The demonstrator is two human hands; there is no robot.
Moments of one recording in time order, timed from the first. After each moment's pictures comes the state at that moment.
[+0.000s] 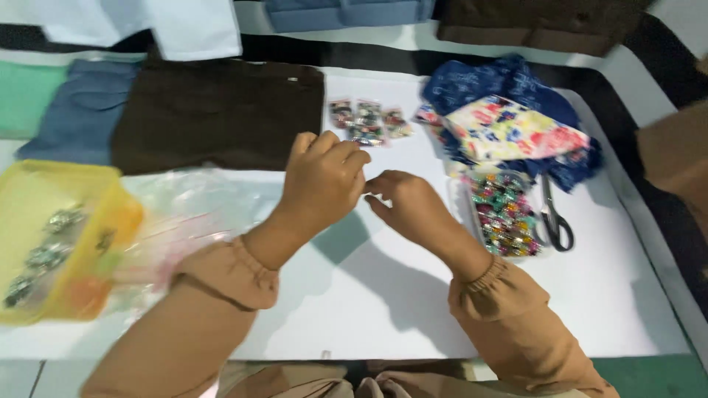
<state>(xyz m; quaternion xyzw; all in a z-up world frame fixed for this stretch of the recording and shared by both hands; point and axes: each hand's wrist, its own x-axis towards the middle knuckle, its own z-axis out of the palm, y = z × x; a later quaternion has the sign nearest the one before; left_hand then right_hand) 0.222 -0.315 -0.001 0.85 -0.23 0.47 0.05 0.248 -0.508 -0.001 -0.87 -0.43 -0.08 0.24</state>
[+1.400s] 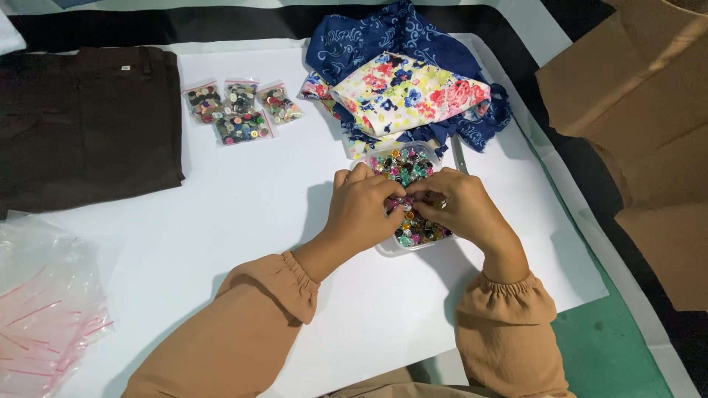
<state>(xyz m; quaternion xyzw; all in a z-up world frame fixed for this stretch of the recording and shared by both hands) 0.283 -0.531 -0.086 0.88 -0.26 0.16 0.36 0.270 -0.714 -0.007 -0.93 -0.19 -0.01 0.33</state>
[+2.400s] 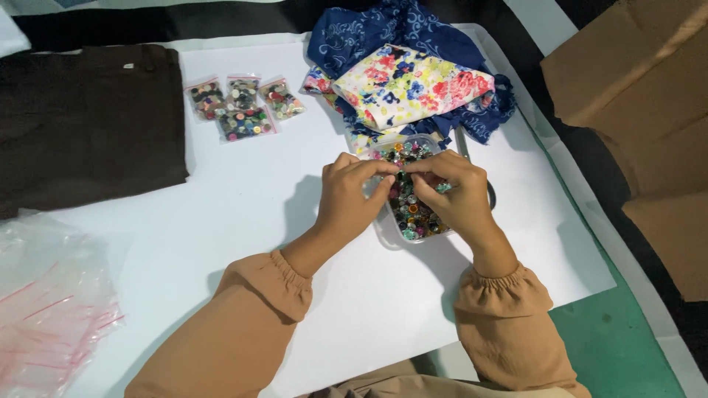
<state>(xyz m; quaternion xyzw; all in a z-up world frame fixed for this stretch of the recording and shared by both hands) 0.288 -0.515 -0.092 0.83 -0.22 0.24 0.46 0.281 -0.709 -0.042 -0.84 -0.25 -0.21 0.42</state>
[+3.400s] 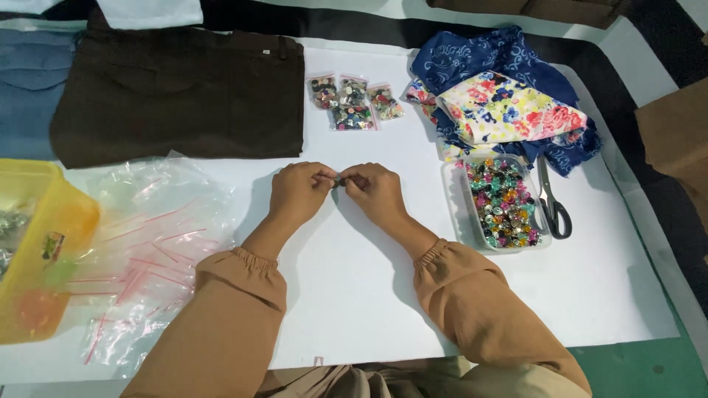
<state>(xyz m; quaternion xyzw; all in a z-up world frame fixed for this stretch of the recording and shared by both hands) 0.254 -0.299 -0.115 0.93 0.03 0.06 0.36 0.296 -0.480 -0.127 -0.85 -0.26 -0.06 0.46</state>
